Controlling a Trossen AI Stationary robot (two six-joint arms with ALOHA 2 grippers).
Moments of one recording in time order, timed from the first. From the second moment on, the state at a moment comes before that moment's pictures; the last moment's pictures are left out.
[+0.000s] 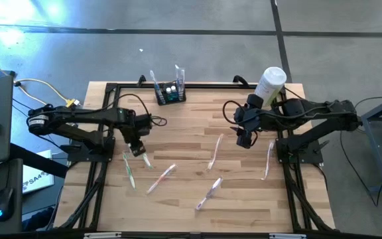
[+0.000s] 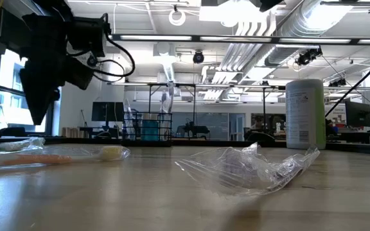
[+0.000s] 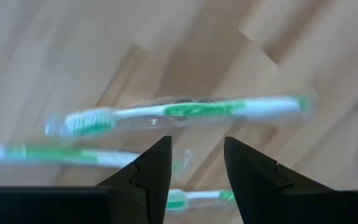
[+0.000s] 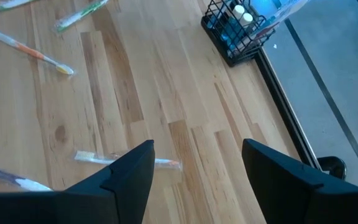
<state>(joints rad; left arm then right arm) 0.23 1.19 0.72 -0.97 0.19 -0.41 0.15 1.30 1.51 -1.15 0.44 0.26</state>
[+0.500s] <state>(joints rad) 0.10 1.21 0.72 -0.97 0.25 -1.50 0.15 1.30 1.51 -1.15 0.44 0.25</state>
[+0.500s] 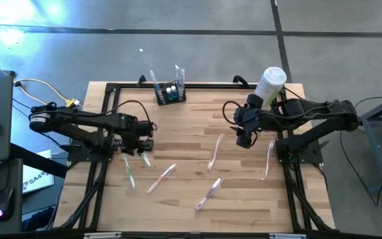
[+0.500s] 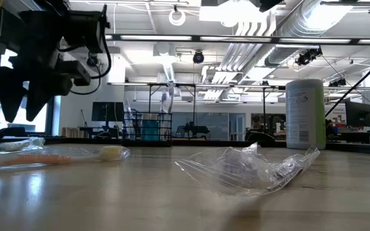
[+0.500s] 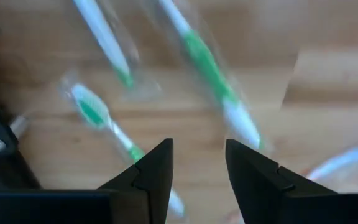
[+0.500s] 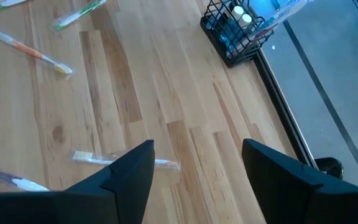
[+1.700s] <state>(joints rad) 0.09 1.28 0.54 -0.66 0.28 -1.65 0.15 1.33 1.50 -1.12 0.43 0.25</state>
